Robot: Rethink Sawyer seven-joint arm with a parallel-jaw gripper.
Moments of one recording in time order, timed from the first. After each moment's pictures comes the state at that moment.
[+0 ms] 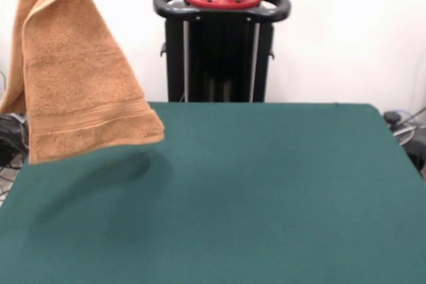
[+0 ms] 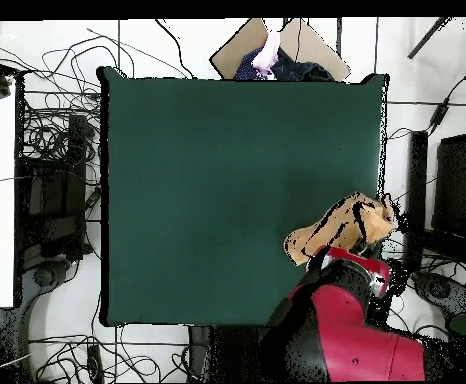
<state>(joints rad) -0.28 -1.22 -0.25 1.88 -0.67 0.28 1.94</state>
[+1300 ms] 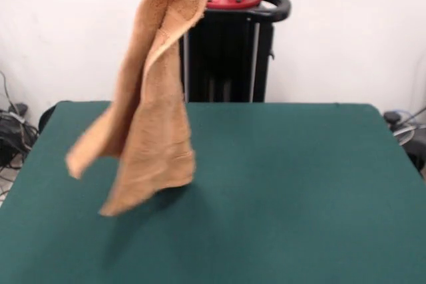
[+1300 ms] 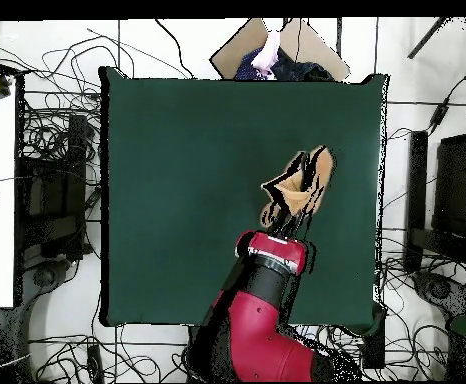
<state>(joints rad) 0.20 -0.75 -0.72 2.04 -0.19 -0.69 1.94</state>
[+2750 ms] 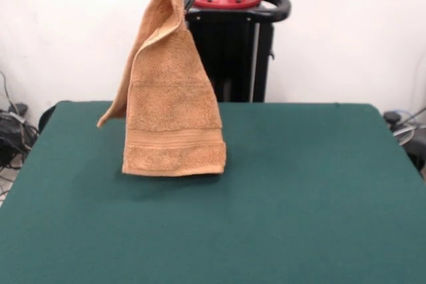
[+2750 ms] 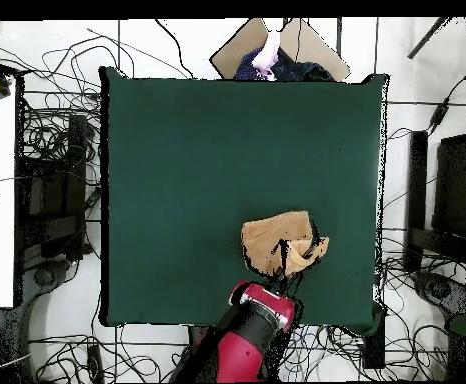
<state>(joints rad) 0.25 -0.84 -0.73 2.24 -0.09 -0.46 1.94</state>
